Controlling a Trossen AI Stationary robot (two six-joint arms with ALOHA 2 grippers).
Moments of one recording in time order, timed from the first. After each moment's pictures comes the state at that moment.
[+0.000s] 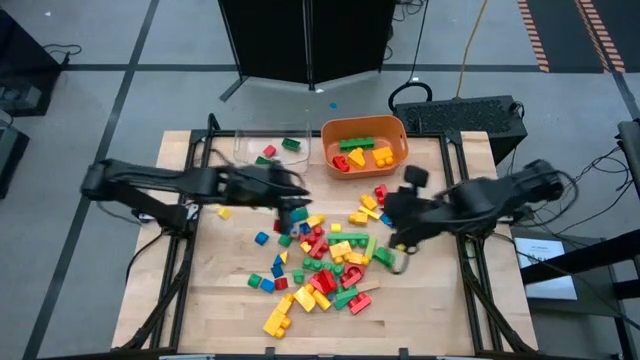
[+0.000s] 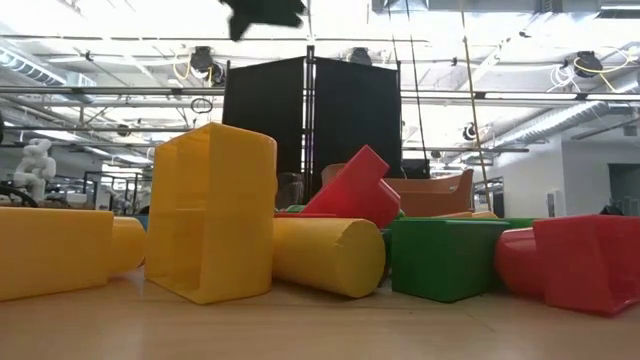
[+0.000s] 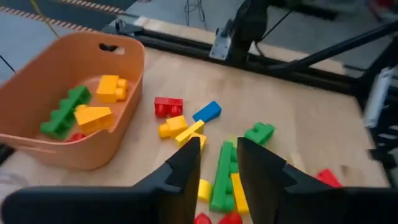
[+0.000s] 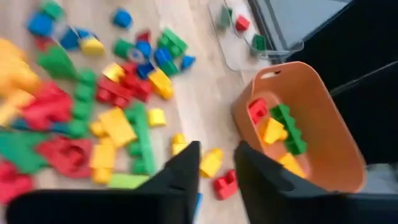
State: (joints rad) left arm -0.05 1.27 1.14 -0.33 -0.18 -0.23; right arm 0.37 1.44 1.63 -1.30 0.62 0.40
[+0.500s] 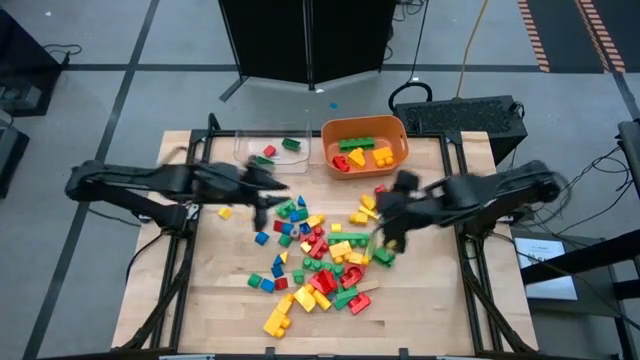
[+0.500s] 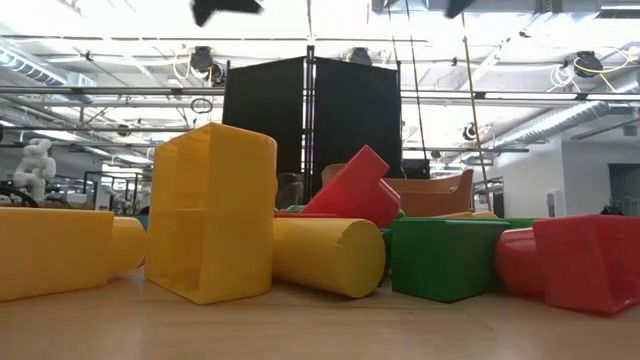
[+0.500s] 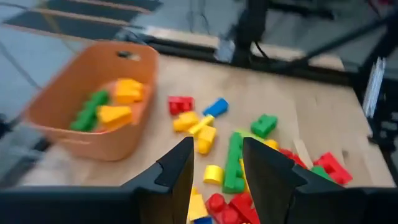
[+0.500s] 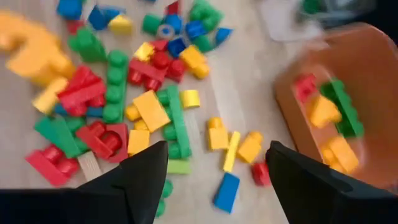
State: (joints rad) left arm -0.08 1.12 1.06 -0.39 -0.21 -0.17; right arm 0.31 1.44 1.62 -1.30 0.40 0.49
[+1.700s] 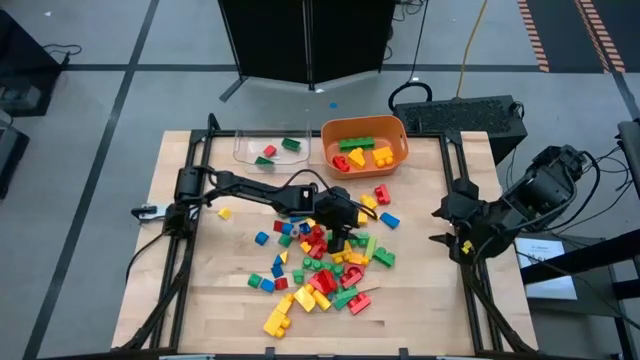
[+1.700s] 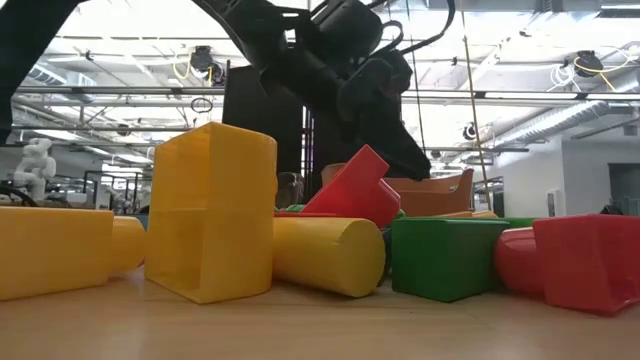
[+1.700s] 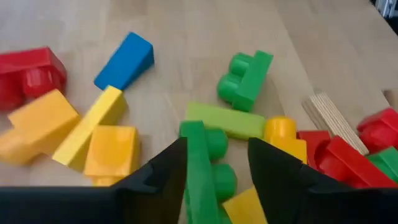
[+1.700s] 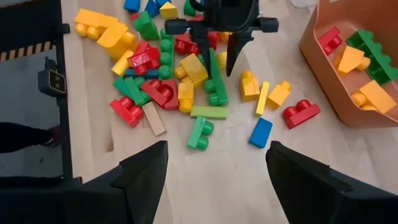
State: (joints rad) left arm 0.03 2.04 1.38 -0.04 0.24 0.03; right arm 0.69 1.19 1.62 -1.56 0.44 0.88
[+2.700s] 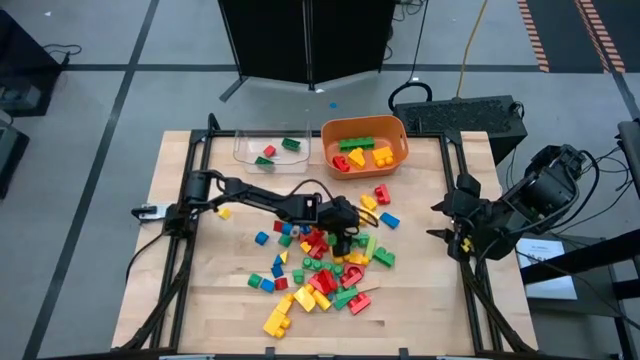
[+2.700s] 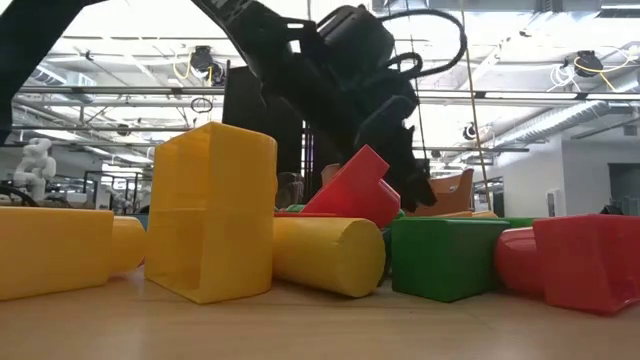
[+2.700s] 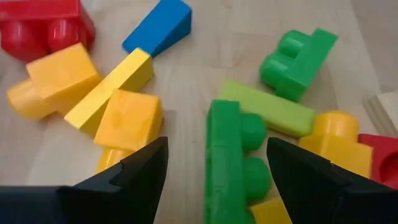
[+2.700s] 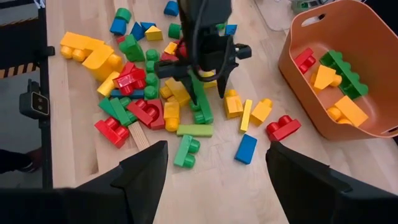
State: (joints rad) left arm -0.01 2.11 1.39 -0.03 0.04 -0.08; right arm 0.72 1.18 1.62 -1.57 0.55 0.91
